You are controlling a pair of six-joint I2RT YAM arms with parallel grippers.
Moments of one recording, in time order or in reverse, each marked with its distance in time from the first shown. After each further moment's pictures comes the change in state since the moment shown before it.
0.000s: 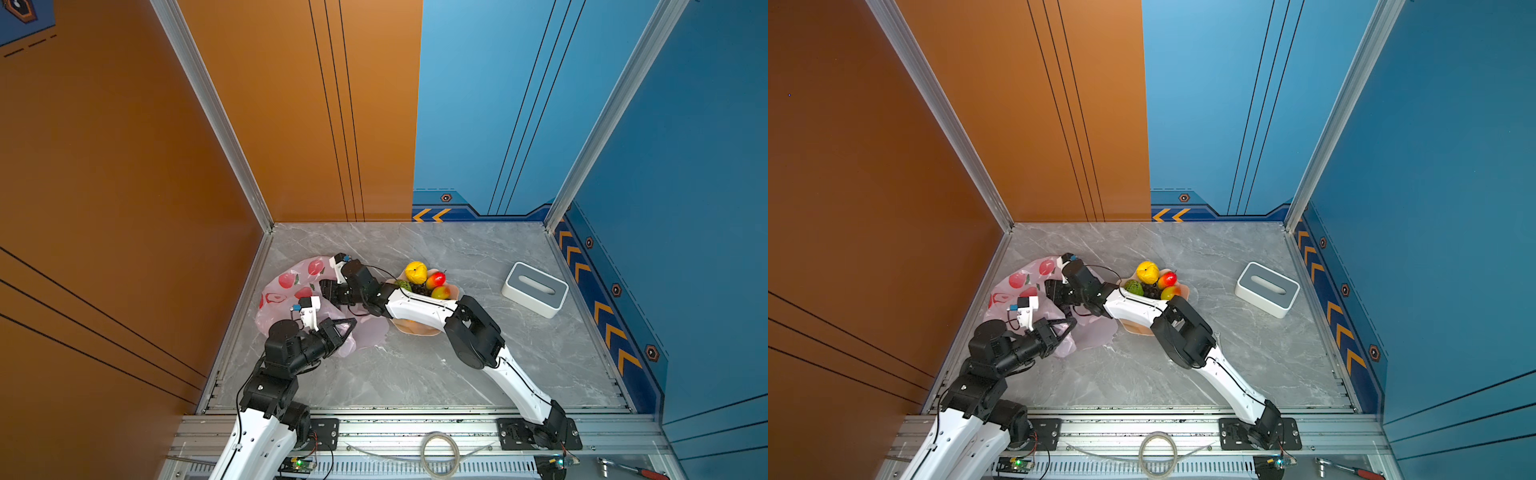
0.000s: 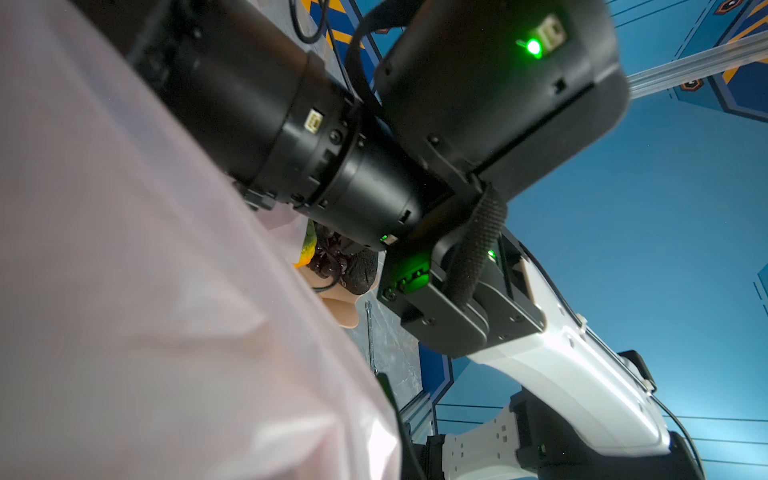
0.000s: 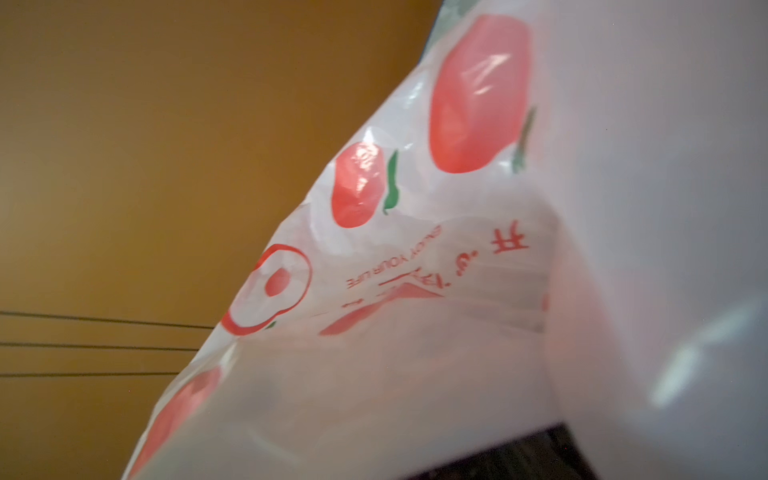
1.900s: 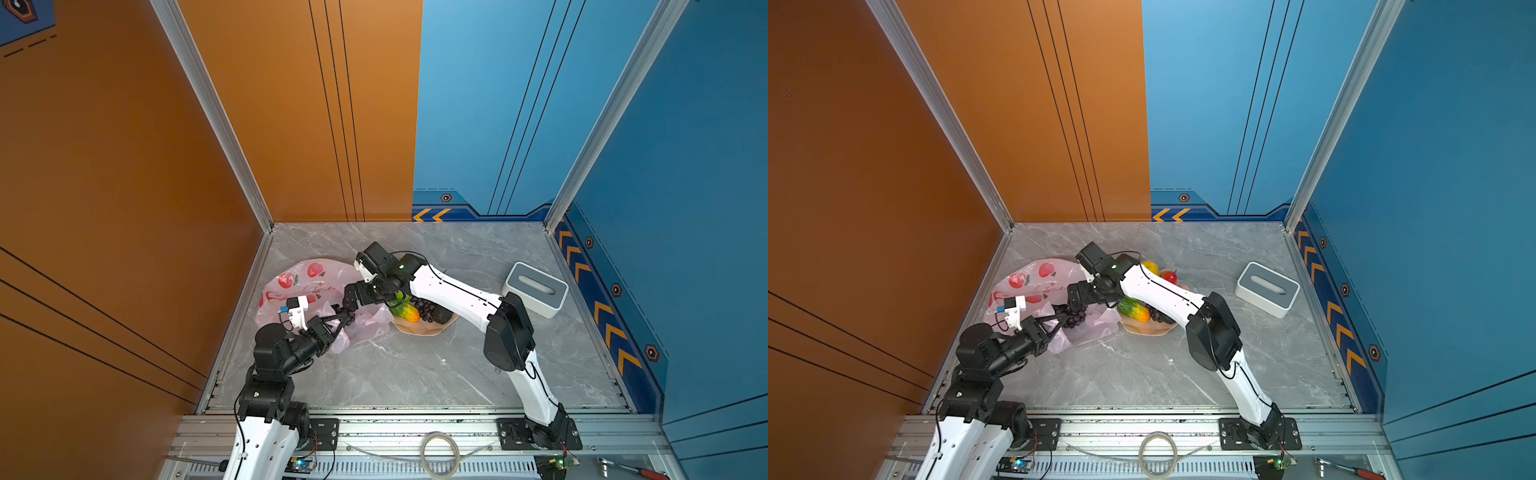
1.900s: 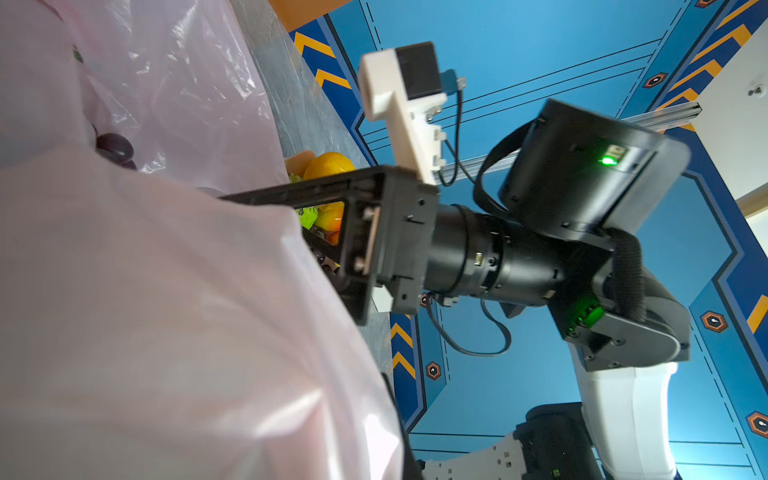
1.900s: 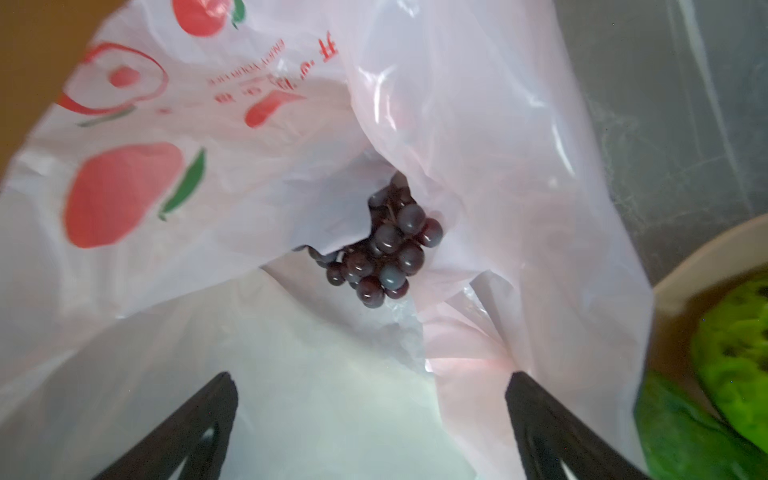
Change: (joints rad) left arm 0.144 -0.060 -0.019 0.035 0.103 -0.069; right arm -0.060 -0.237 0.046 -0.931 0.114 -0.375
